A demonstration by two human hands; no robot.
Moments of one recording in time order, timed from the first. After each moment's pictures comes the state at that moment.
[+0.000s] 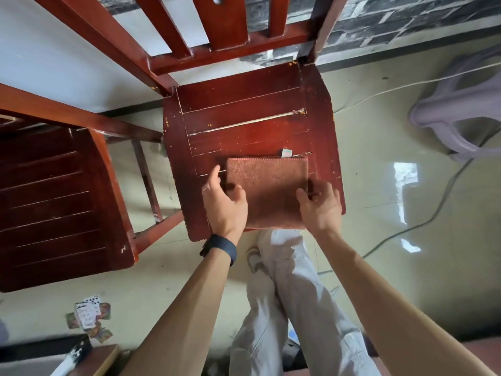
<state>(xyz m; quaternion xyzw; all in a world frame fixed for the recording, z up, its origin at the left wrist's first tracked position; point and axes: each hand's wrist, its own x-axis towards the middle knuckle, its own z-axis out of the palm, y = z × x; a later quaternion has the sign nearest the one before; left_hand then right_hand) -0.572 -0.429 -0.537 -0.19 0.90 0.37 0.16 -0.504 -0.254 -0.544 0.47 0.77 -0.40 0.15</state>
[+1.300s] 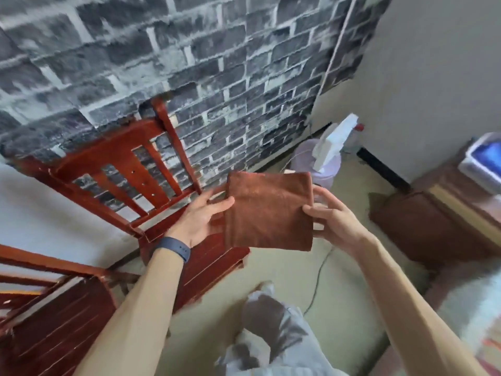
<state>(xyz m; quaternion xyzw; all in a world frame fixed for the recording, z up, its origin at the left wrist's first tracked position) -0.534 -0.315 -0.094 0.08 0.59 0.60 0.53 -0.308 -0.117 -0.081 0.39 0.50 -0.77 -0.06</state>
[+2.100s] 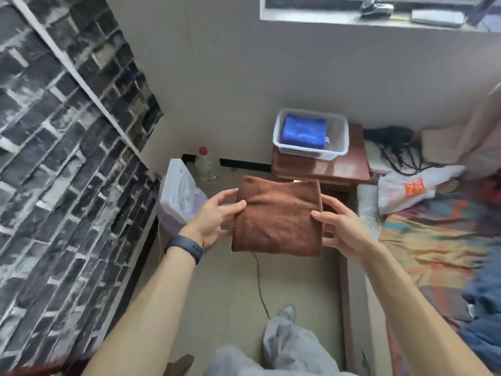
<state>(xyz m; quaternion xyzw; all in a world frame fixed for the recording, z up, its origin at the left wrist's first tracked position) -0.268 0.154 -0.071 0.31 0.56 0.34 0.69 0.022 0.134 -0.072 0.57 0.31 -0.67 -0.36</state>
